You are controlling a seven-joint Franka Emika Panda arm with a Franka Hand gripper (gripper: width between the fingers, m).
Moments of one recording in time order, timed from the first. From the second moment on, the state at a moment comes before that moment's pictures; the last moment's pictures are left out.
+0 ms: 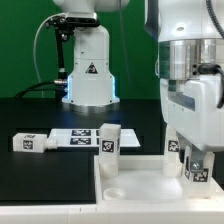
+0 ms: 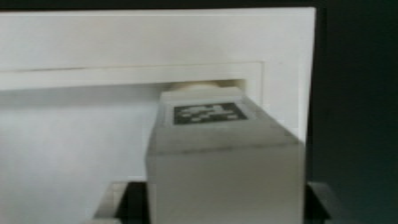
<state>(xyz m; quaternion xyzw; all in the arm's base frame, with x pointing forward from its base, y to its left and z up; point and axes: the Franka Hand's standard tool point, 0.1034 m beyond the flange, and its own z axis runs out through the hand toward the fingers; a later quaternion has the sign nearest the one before) 0.638 0.103 0.070 -0.67 0.74 -0.04 0.06</state>
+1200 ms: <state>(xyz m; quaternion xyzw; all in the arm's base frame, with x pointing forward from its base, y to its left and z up) 0.639 0.106 0.059 -0.79 0.60 -0.07 0.07</state>
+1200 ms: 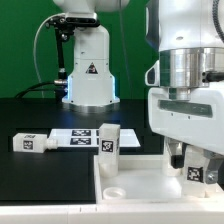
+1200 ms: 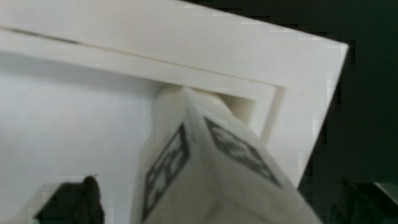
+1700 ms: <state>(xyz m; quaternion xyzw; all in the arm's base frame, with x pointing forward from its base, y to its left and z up) 0.646 0.115 0.074 -0.95 0.30 -0.10 0.04</state>
